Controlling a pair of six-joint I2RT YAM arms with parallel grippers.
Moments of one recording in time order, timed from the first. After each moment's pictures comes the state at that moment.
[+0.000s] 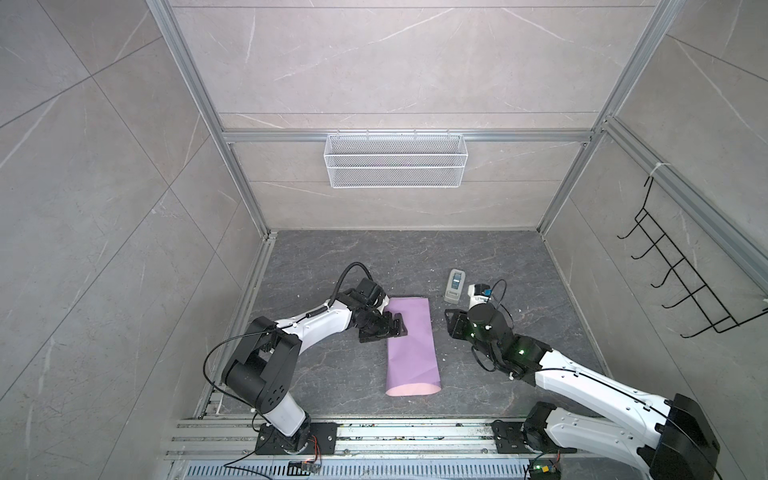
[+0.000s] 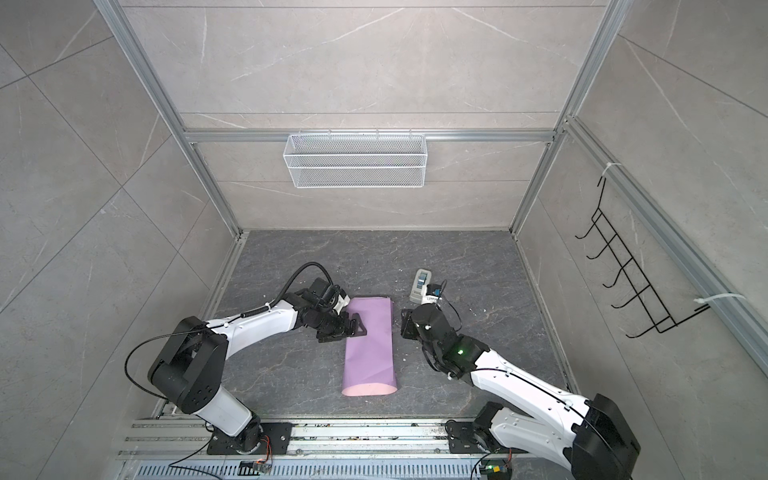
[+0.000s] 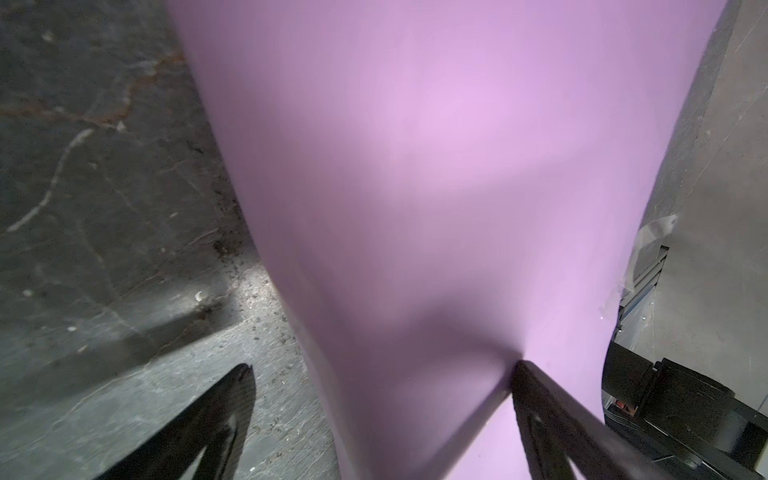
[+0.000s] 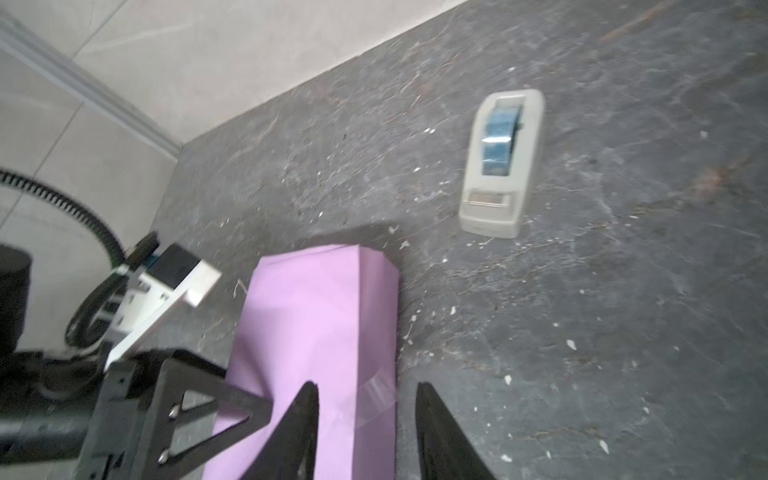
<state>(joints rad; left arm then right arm) -0.60 1.63 0.96 -0.52 0.44 -0.54 0.81 1.10 0.72 -0.24 0.28 0.72</state>
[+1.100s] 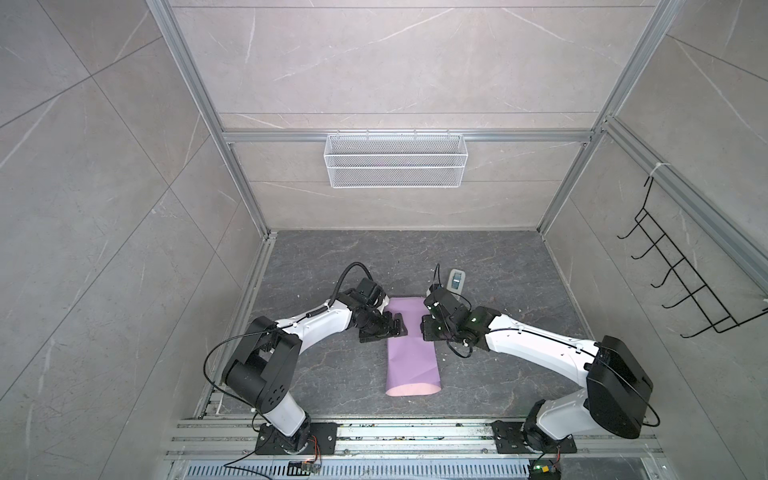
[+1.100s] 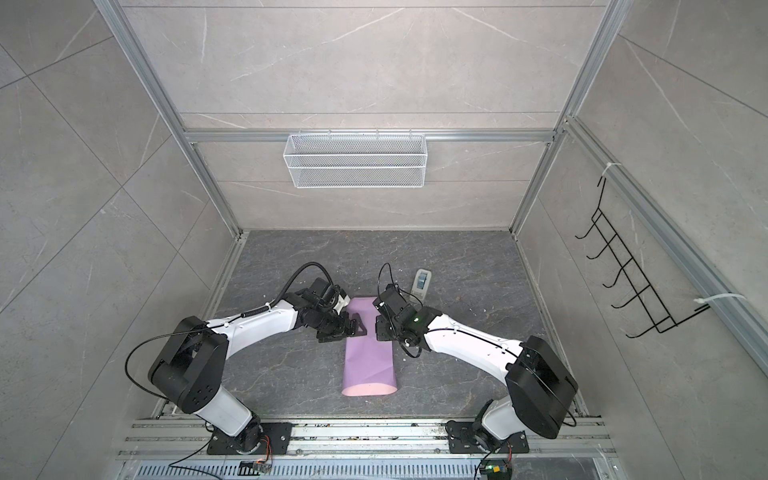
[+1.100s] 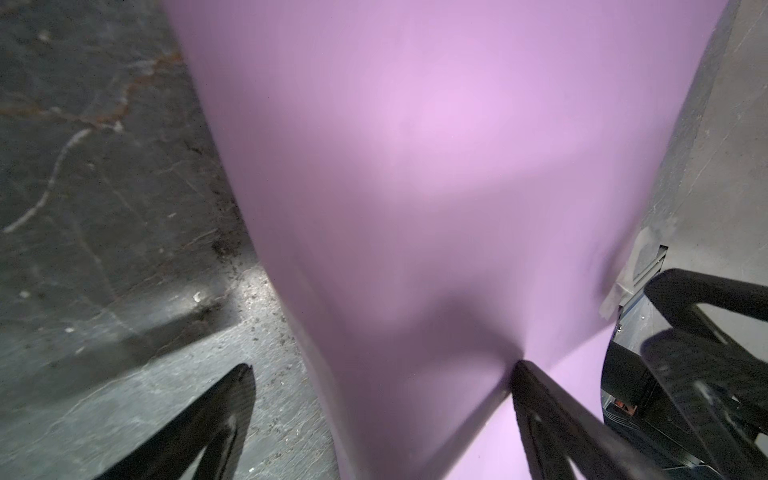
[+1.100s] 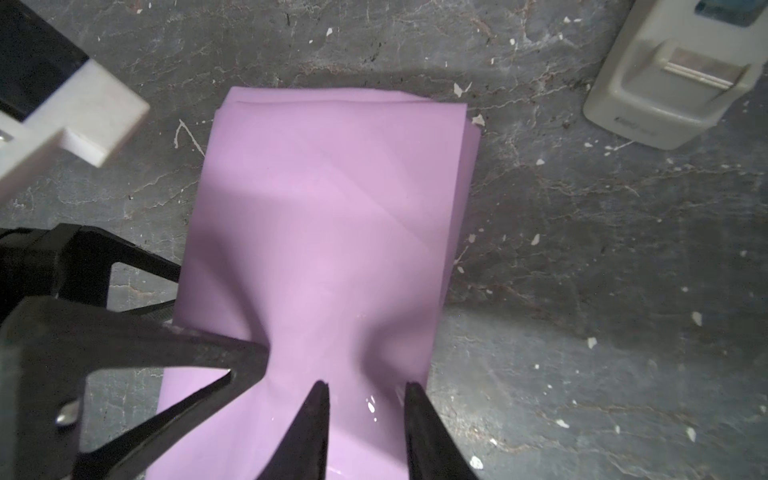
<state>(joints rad) -0.60 1.63 0.96 -0.52 0.44 -0.54 0.82 1.49 0.98 -0.48 0.11 0.65</state>
